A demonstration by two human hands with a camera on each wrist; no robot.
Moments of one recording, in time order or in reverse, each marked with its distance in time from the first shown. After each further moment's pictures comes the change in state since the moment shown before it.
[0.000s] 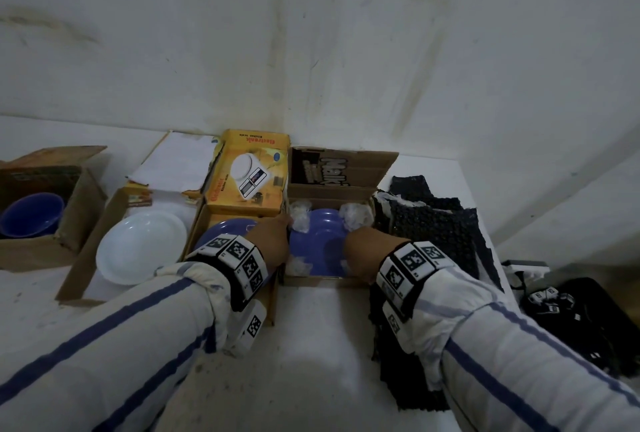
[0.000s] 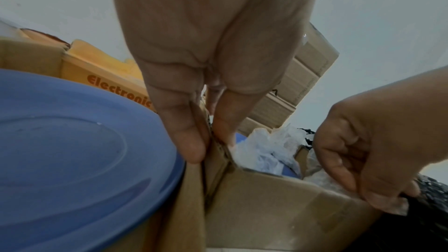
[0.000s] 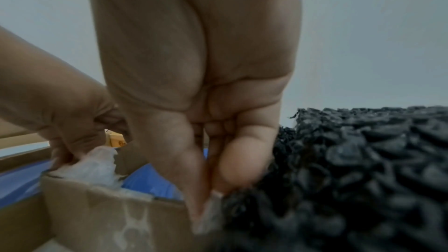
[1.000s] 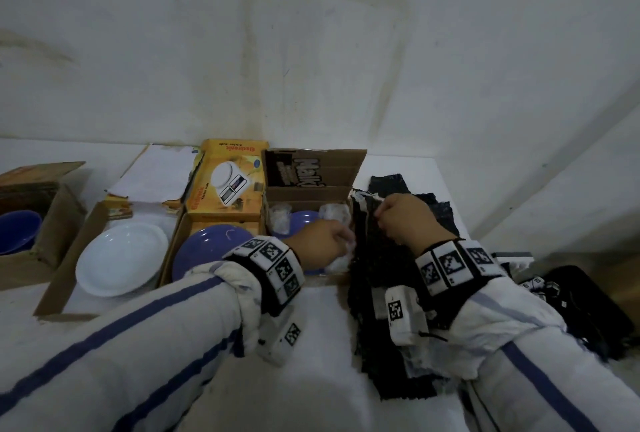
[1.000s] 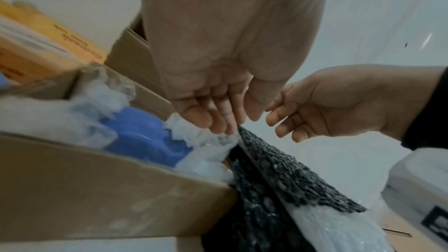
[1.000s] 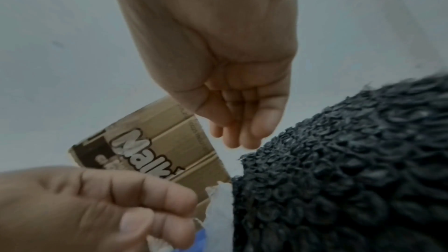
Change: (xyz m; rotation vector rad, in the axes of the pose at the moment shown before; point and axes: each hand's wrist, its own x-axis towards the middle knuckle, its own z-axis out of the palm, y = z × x) left_hand -0.018 0.097 0.018 -0.287 -0.192 0.244; right_hand -0.057 0.065 -0.011 0.867 0.465 0.341
